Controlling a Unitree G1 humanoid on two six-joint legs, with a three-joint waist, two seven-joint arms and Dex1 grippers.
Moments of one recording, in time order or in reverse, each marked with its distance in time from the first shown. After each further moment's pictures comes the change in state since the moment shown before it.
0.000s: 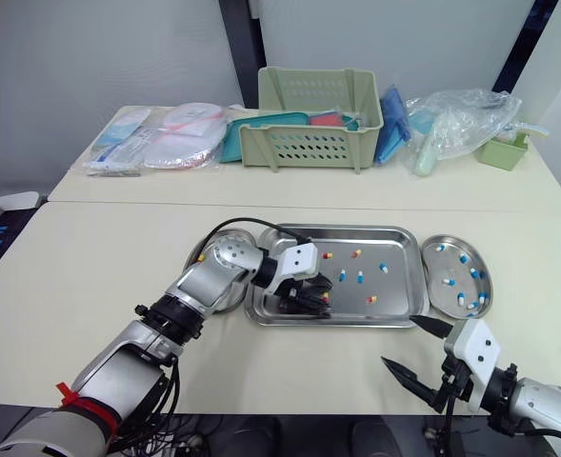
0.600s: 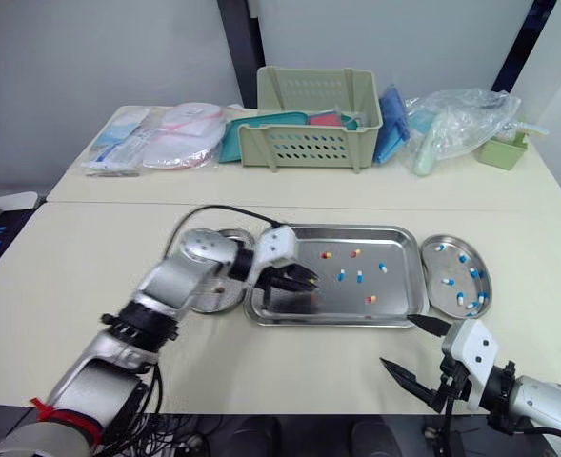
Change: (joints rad) left arm 0.087 0.155 0.193 -0.363 -0.105 0.304 0.016; right arm -0.031 -0.028 0.020 0.003 -0.017 -0.027 0.032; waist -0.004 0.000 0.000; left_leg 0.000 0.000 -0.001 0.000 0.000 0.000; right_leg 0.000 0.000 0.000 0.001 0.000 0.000
